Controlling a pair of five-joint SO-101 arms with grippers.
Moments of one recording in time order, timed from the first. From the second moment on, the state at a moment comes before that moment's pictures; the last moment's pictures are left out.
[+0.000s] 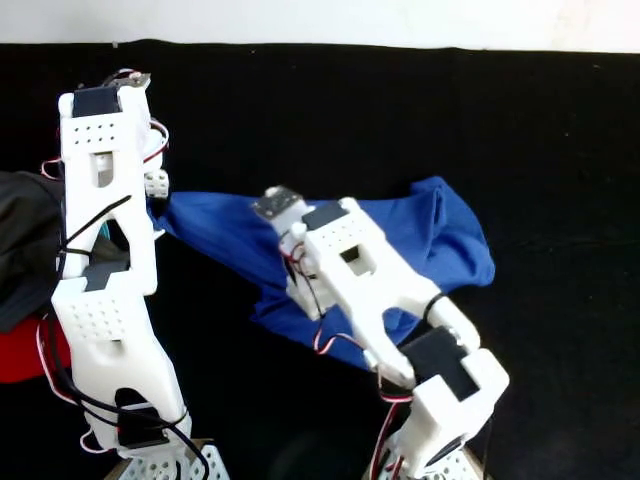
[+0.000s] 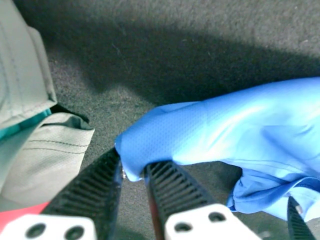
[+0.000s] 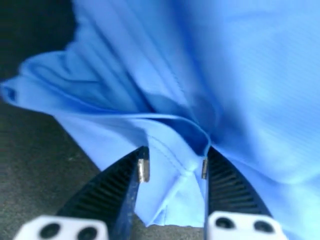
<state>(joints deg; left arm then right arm) -16.3 35.4 -38.4 95.0 -10.8 -36.8 9.8 17.5 72.4 13.1</state>
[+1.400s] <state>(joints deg) -5.1 8.4 -41.6 100.4 -0.6 -1.9 -30.3 -17.6 80.4 22.3</state>
